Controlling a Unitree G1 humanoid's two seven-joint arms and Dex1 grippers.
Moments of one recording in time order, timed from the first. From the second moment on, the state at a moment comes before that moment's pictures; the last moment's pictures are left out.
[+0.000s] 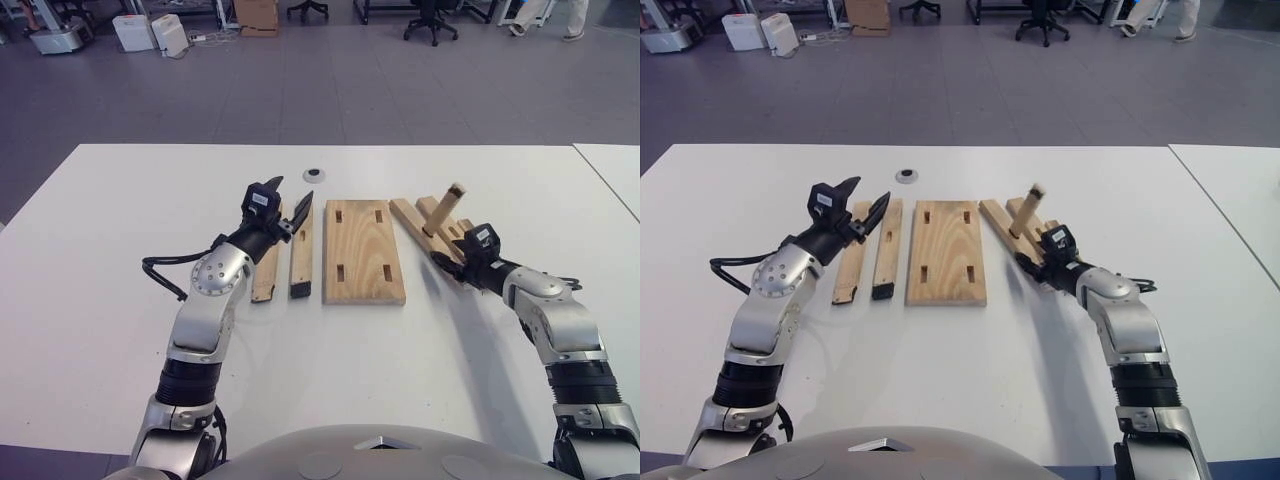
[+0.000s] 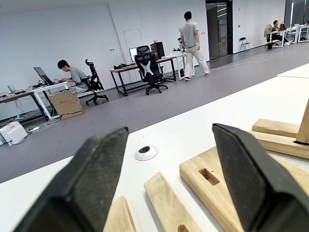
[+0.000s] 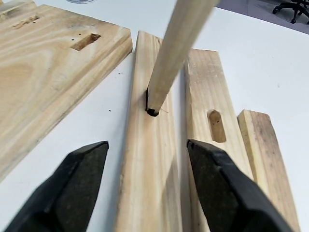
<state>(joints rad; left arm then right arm) -0.17 0.22 -0.08 -0.25 -0.11 0.27 -0.33 -0.13 -0.50 -0.03 0.00 0.21 0.57 0.54</state>
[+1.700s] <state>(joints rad) -0.41 -0.11 0.27 -0.23 -1.11 0.88 0.02 -0.19 -0.45 0.07 -0.41 0.40 0.52 0.68</state>
